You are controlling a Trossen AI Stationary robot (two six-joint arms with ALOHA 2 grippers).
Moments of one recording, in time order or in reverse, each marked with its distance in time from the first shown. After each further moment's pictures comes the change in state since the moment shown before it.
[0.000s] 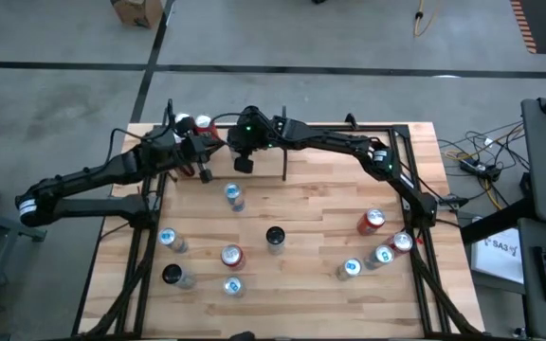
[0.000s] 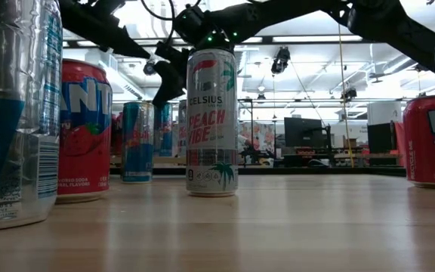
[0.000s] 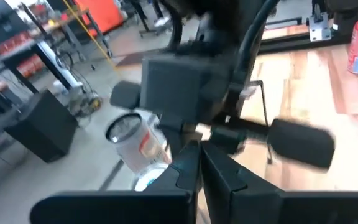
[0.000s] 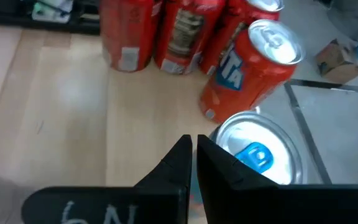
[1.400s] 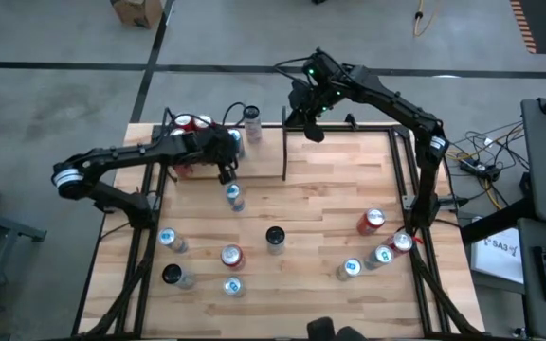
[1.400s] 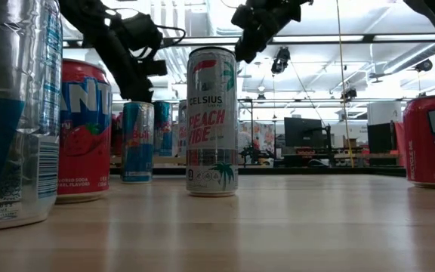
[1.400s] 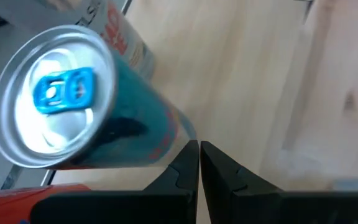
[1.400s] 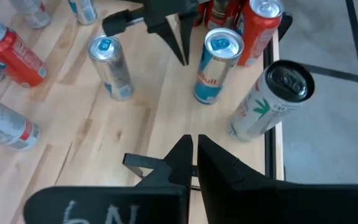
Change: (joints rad) left arm 0.071 0.533 0.217 -0.303 -0.045 -0.099; right arm -0.307 -0.419 -0.151 -0.533 -0.513 -0.328
